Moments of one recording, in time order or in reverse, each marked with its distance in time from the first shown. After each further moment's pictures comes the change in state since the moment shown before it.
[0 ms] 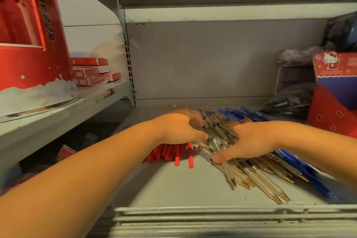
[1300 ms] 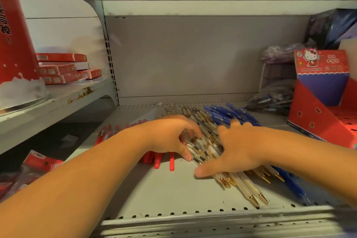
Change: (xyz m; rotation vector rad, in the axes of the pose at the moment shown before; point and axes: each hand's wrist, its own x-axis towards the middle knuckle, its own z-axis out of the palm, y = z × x) left_hand 0.016 0.008 0.018 -0.103 -0.153 0.187; right_hand -0.027 0.000 0.010 -0.107 0.066 0.019
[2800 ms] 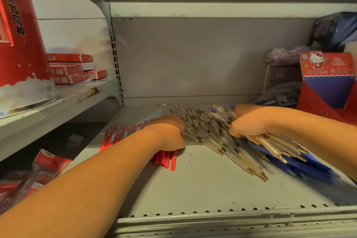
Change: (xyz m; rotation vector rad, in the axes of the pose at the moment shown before) left_hand 0.003 -0.006 0.000 0.088 -0.061 -0.450; right_hand 0.036 0.025 -0.031 0.273 0.025 0.058
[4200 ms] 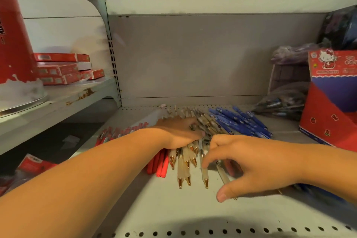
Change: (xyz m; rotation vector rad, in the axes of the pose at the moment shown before) left_hand 0.058 0.005 0.011 0.047 0.135 0.092; right_hand -0.023 0.019 0.038 -0.131 0.093 -0.807
